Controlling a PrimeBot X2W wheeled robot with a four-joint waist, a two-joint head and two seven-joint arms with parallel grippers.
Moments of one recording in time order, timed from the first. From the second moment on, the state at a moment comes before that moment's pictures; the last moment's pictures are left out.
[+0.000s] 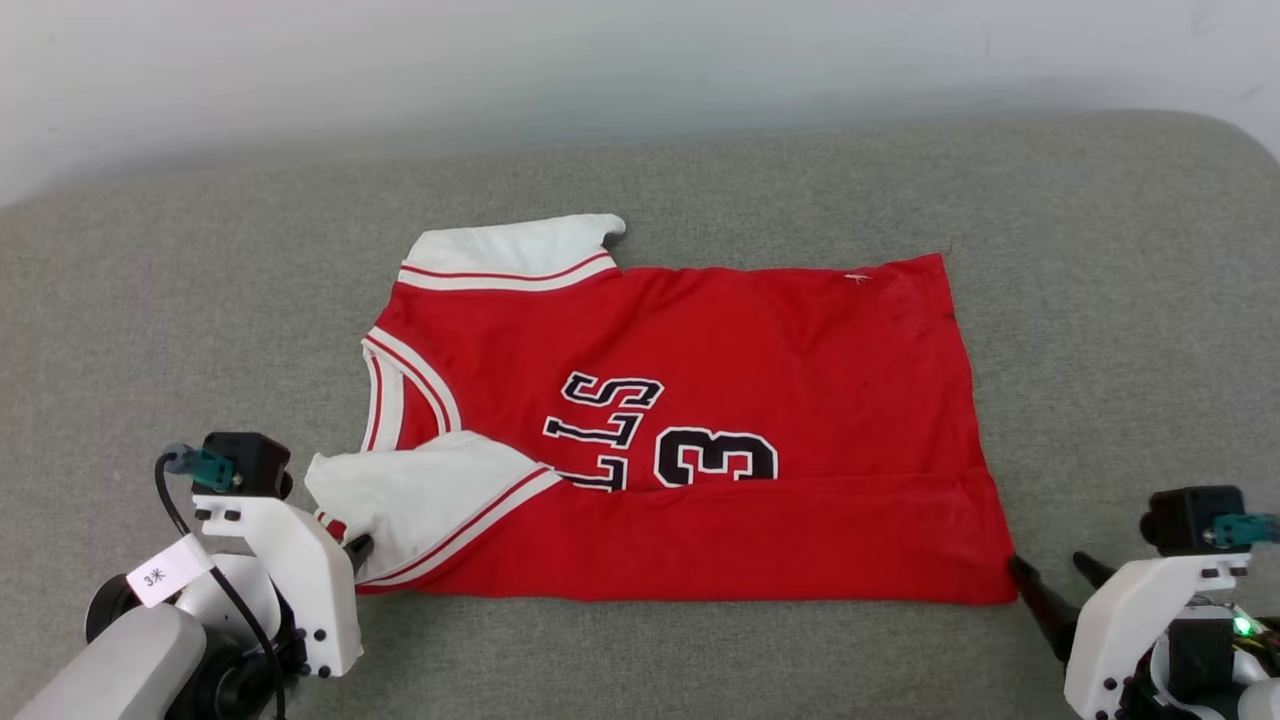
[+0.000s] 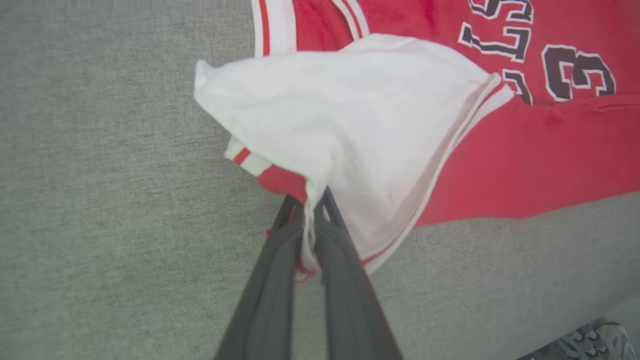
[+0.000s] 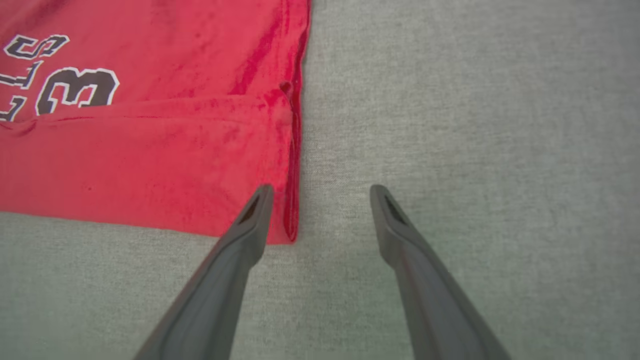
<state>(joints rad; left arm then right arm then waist) -0.30 0.72 -0.58 0.08 -0.98 0.21 0.47 -0.04 -0.20 -0.06 0.09 0.37 0.13 0.51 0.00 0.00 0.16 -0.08</state>
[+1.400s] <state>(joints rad) -0.01 0.75 -0.58 -0.10 -1.02 0.34 0.38 0.02 -0.28 0.11 0.10 0.44 0.13 0.74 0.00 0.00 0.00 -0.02</state>
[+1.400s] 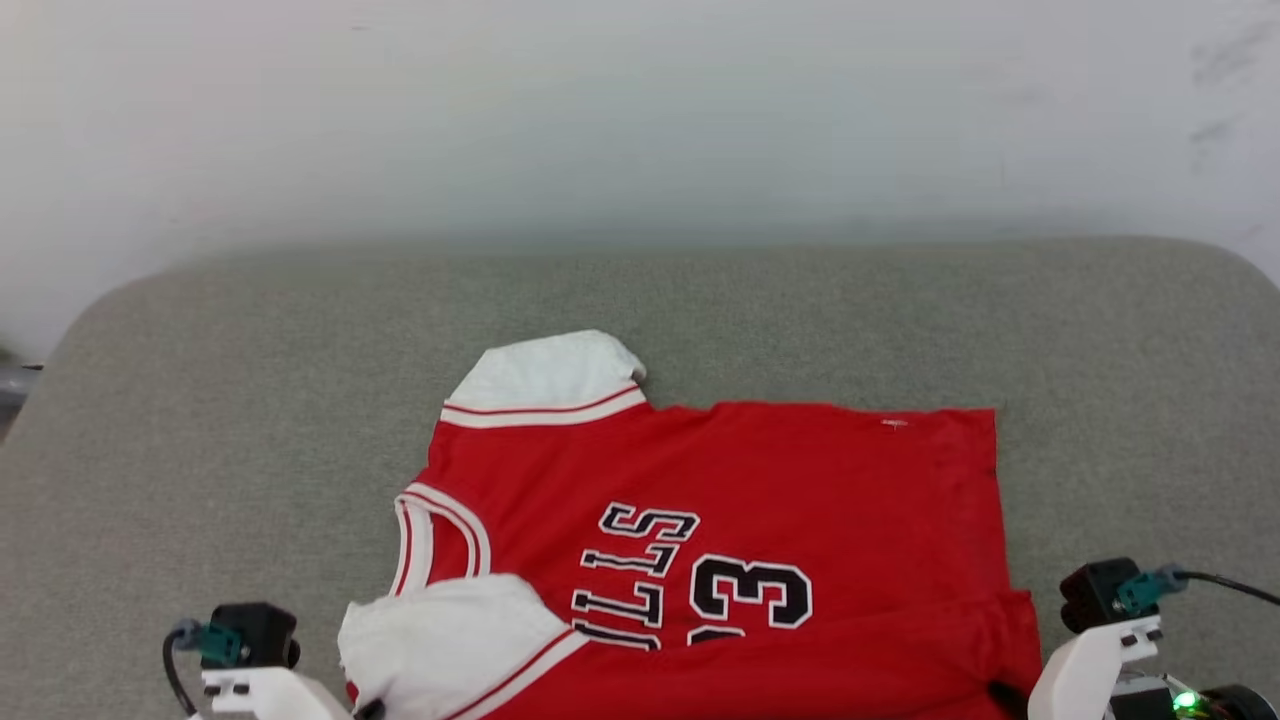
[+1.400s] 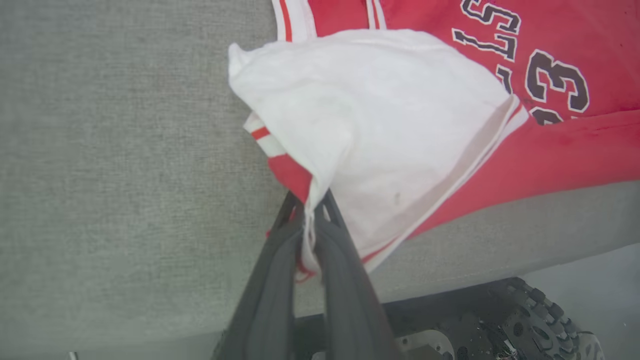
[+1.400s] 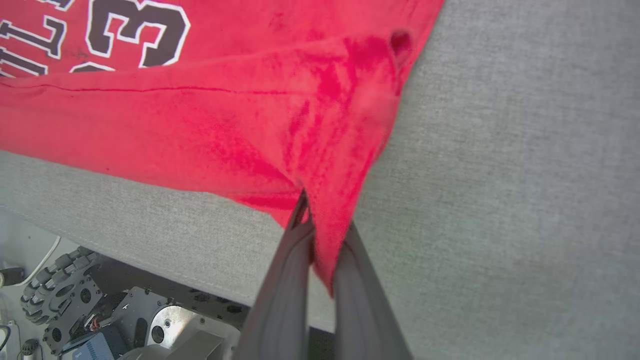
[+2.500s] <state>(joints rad) -0.10 0.61 -0.50 0.06 -0.93 0.32 0.03 0.08 -0.10 -0.05 -0.04 0.23 0.13 0.19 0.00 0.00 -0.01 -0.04</state>
